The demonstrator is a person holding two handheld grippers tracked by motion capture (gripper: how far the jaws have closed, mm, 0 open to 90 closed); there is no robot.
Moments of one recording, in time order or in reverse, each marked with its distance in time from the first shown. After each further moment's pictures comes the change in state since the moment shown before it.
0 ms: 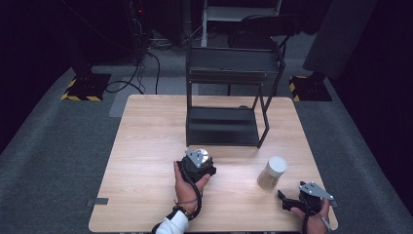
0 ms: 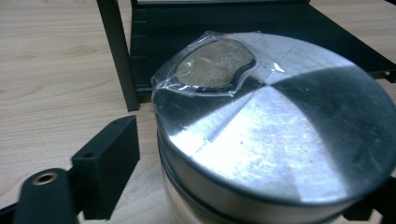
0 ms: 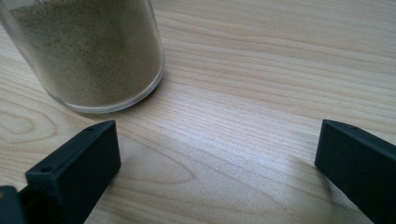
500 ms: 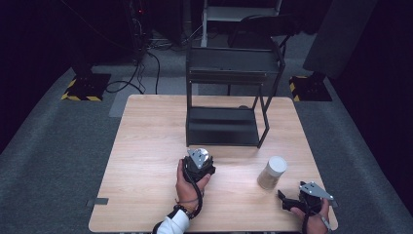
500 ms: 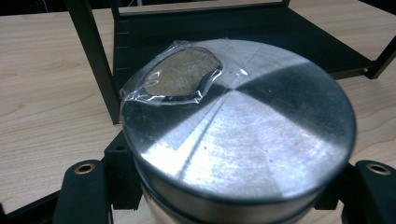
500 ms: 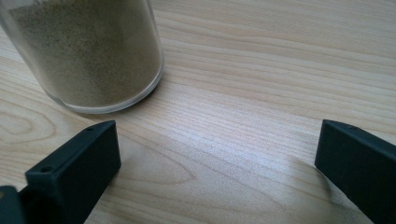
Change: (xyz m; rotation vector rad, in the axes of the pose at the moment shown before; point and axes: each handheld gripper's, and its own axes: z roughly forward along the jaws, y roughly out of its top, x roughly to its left) left arm 0.005 -0.003 0.002 -0.027 -0.049 0.048; right arm 0.001 0.000 0.000 -0.001 -0.004 0.000
